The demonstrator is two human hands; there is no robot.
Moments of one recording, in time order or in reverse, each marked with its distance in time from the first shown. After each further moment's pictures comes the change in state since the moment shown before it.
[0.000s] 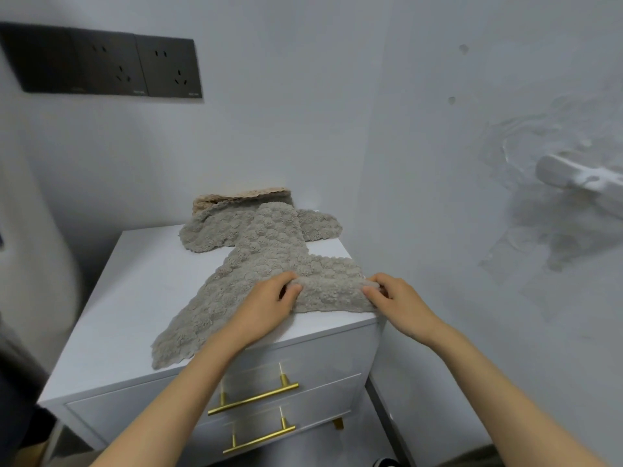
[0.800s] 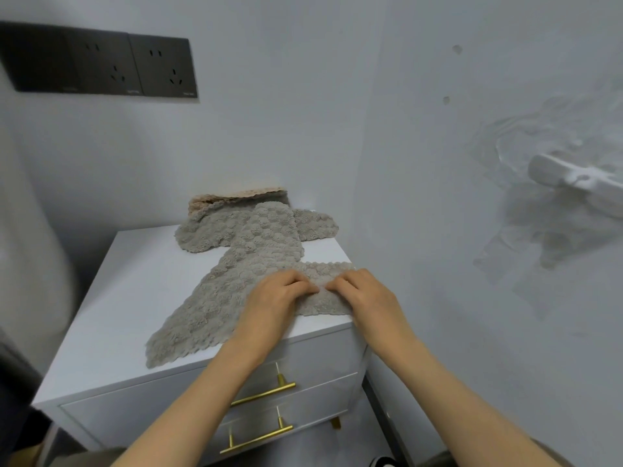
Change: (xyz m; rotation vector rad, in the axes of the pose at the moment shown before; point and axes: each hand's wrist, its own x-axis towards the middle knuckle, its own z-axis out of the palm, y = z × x) left_hand -0.004 0.004 0.017 0.305 0.268 0.340; right_hand -0.004 -0.012 0.036 -0.576 0.287 -0.513
